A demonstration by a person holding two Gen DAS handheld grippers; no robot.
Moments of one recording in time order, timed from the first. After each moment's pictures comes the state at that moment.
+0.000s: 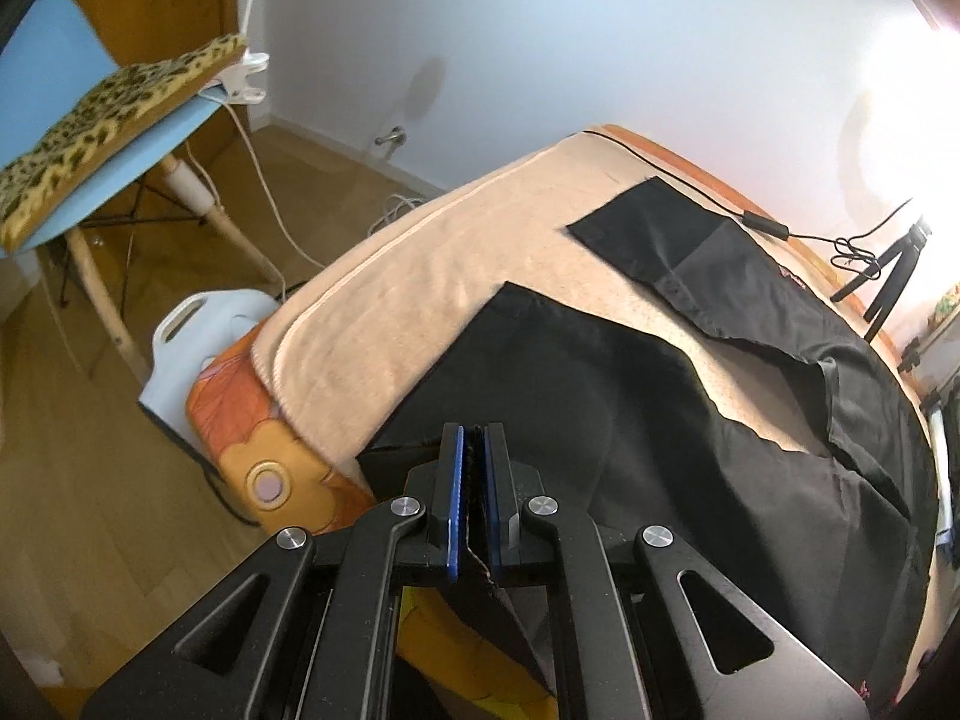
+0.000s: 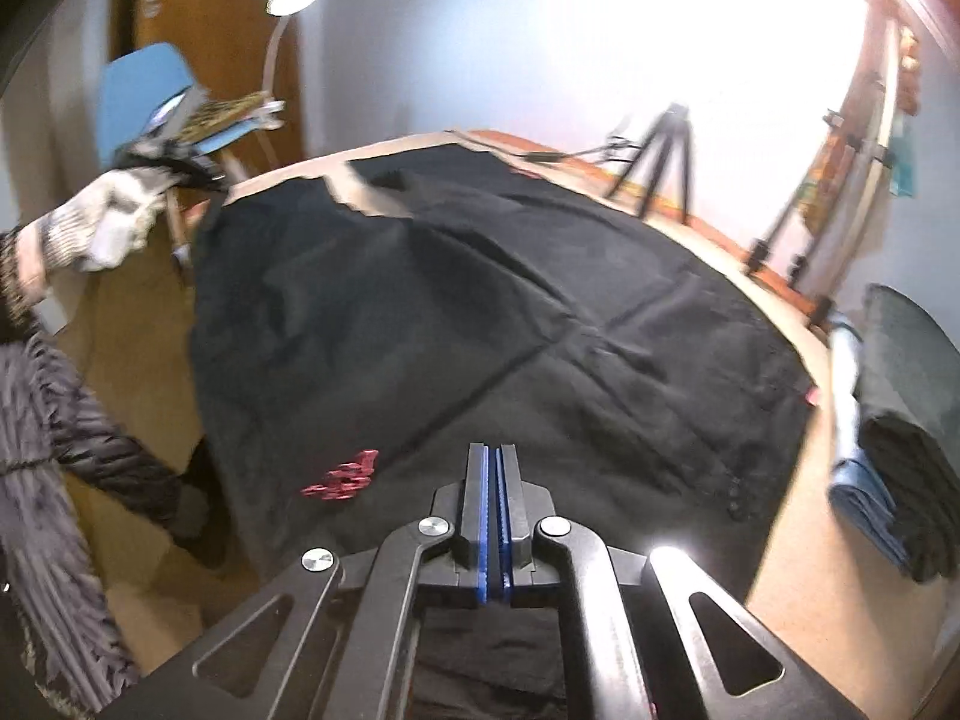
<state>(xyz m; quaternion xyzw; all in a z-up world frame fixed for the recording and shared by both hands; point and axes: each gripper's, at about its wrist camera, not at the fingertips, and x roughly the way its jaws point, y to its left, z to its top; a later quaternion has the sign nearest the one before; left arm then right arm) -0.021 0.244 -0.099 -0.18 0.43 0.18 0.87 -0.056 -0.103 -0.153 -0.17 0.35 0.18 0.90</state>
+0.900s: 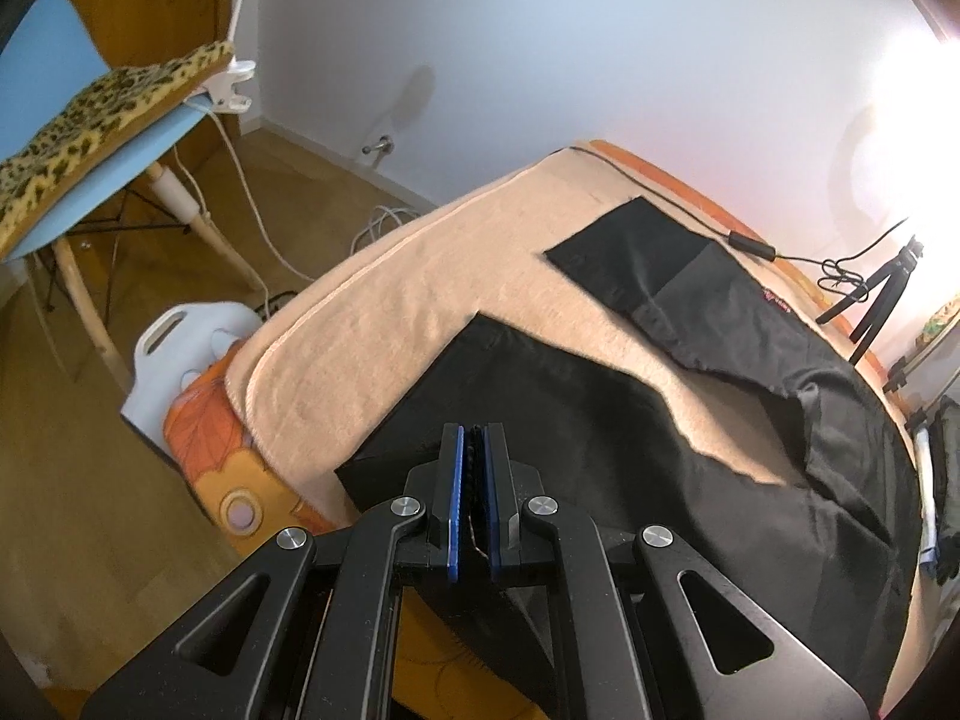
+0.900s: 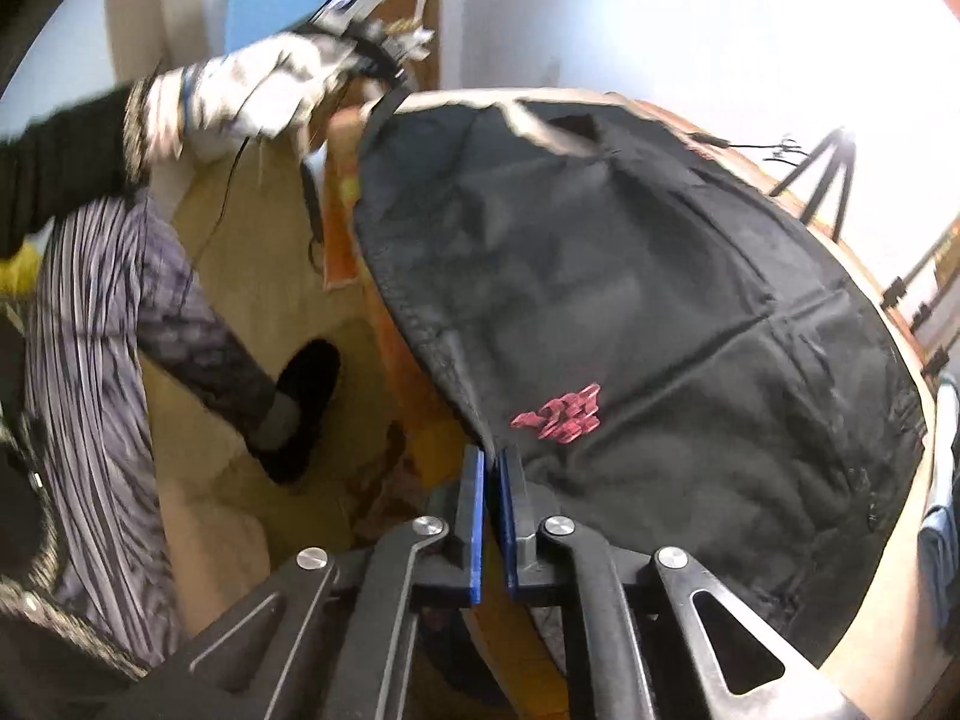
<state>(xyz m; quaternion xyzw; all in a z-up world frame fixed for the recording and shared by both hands) -0.006 0.242 -0.086 -0.19 0.41 0.17 0.87 -0.087 -0.053 -0.189 -0.22 0.38 0.29 0.85</state>
